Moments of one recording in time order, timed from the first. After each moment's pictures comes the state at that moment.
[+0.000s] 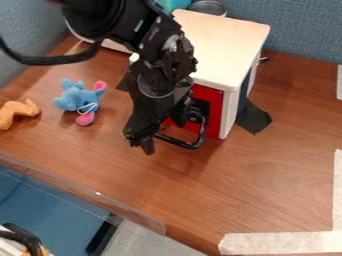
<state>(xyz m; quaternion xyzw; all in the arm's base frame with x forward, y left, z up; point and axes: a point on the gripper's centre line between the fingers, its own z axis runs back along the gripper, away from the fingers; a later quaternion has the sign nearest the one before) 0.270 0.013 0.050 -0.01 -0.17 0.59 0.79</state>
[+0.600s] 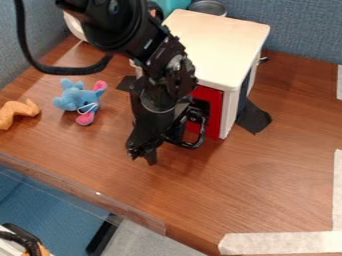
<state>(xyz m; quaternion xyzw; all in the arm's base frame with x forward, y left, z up) 0.266 0.013 0.027 0.00 -0.14 0.59 0.79</state>
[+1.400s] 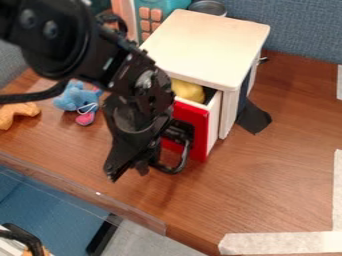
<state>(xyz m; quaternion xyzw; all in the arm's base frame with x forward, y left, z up) 0.214 0.002 0.037 -0.01 -0.13 0.60 0.79</state>
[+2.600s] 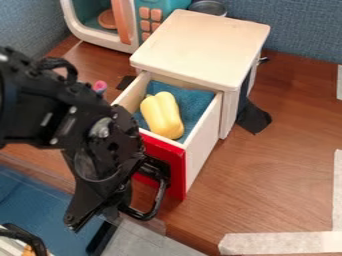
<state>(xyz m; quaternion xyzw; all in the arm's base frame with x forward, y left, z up) 0.157 -0.002 0.037 -0.01 -0.11 0.61 0.78</state>
